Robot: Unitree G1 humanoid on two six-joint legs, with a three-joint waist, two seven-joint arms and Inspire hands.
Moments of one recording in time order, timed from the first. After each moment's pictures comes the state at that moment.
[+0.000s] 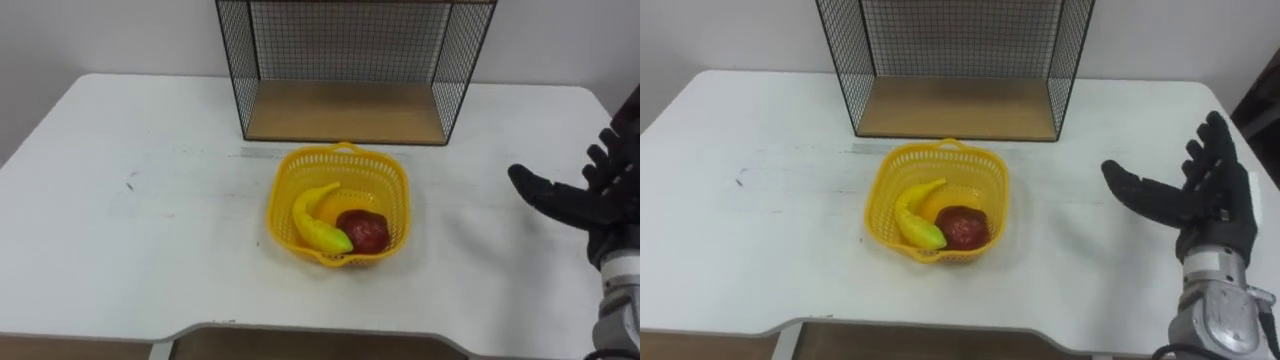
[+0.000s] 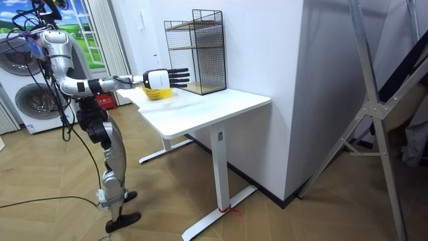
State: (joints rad) left arm 0.31 0.21 0.55 0.24 -0.14 -0.05 0.83; right arm 0.21 -0.35 -0.27 -0.09 0.41 0.04 -0.22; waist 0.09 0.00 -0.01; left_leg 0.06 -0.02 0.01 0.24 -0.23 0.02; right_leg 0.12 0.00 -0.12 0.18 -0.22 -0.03
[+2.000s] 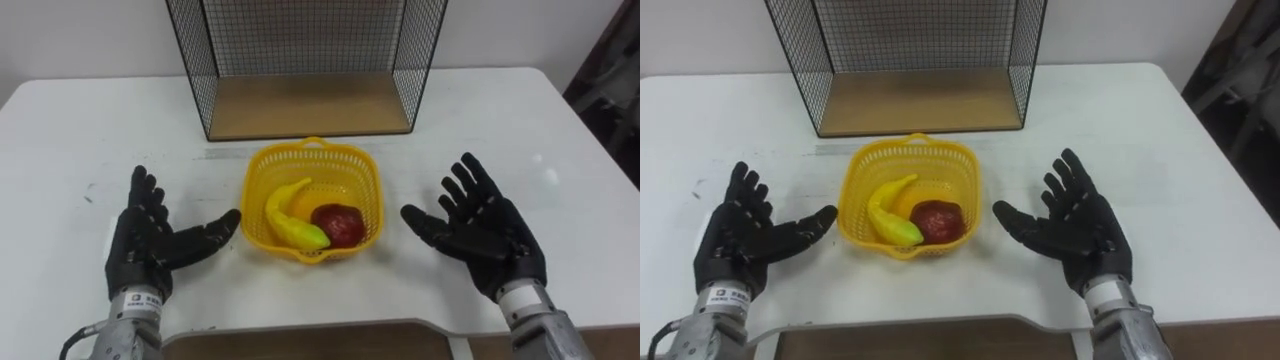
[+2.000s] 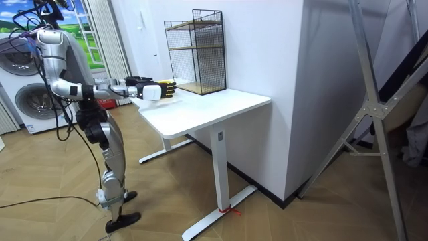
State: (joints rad) left arm 0.24 0.19 -0.06 0.04 -0.43 -0.11 0.17; right arm 0.24 -0.26 0.04 0.01 0.63 -0.04 0.08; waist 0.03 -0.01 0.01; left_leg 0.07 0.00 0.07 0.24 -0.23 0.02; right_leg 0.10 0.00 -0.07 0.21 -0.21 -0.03
